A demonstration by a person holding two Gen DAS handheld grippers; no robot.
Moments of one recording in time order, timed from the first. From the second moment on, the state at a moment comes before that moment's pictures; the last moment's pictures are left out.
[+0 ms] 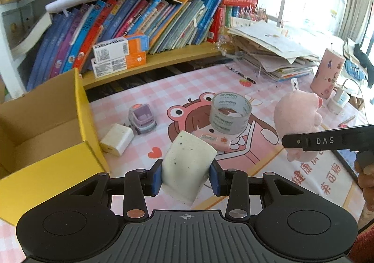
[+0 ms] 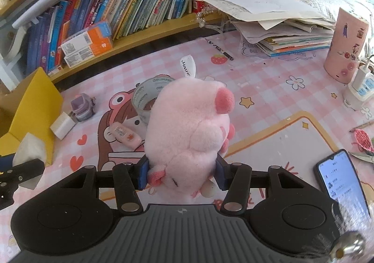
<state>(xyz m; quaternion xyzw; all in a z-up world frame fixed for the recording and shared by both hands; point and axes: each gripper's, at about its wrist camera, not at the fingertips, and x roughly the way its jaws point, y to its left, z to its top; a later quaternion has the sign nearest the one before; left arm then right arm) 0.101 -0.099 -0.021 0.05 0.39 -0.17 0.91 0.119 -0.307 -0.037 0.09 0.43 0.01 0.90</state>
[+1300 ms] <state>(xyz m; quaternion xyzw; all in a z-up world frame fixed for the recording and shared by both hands) 0.025 -0.025 -0.002 0.01 0.36 -0.16 0.92 0.043 -0.216 -0.018 0.05 0.44 0.09 0.89</state>
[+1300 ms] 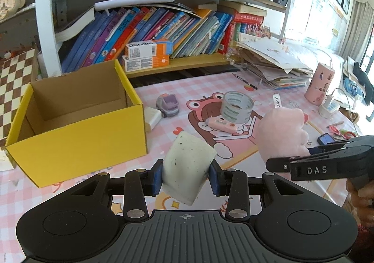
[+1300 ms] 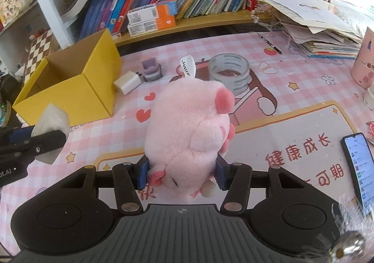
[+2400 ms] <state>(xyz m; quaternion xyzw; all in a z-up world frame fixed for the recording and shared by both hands) 0.018 0.071 0.013 -0.05 0.33 -0.09 0.94 0.059 -0.111 -0.010 -0.04 0.43 0.18 0.88</state>
